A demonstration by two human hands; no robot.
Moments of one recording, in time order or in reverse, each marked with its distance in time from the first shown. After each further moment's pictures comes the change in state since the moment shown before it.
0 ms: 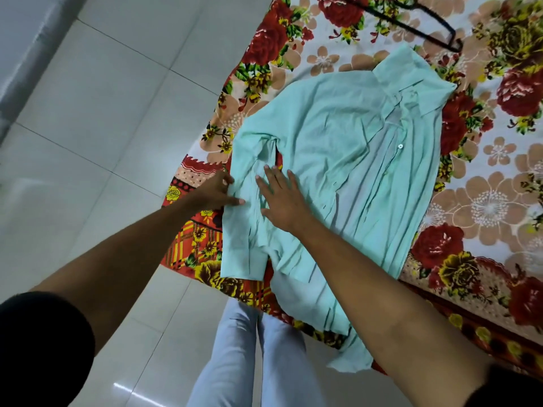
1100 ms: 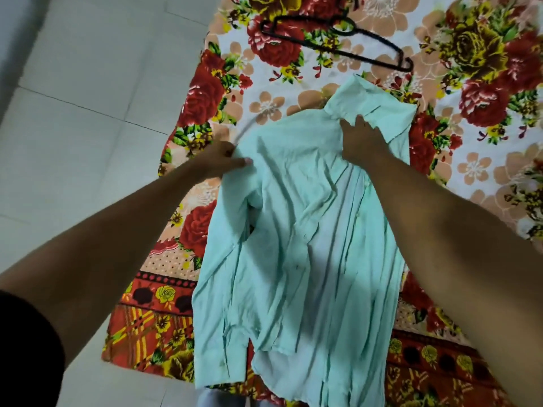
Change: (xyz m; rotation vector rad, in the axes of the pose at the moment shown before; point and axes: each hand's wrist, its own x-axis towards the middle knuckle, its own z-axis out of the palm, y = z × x) left_hand 0.148 0.218 -0.055 0.191 0.014 0.300; right_hand 0.071 0.340 -0.093 0.094 0.011 0.652
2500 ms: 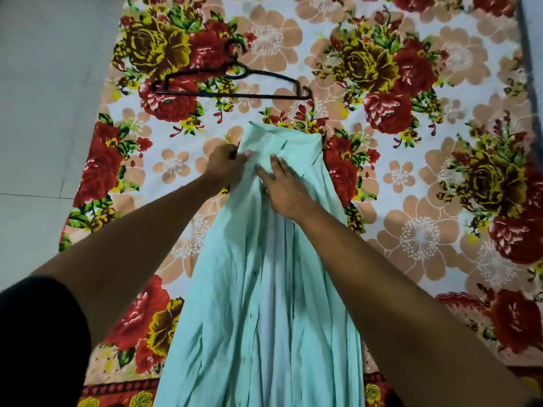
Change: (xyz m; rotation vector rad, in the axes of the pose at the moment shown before) left_hand 0.152 0.151 0.101 -0.062 0.212 0.076; right_hand -0.004 0.025 0.045 0.297 -0.008 -0.229
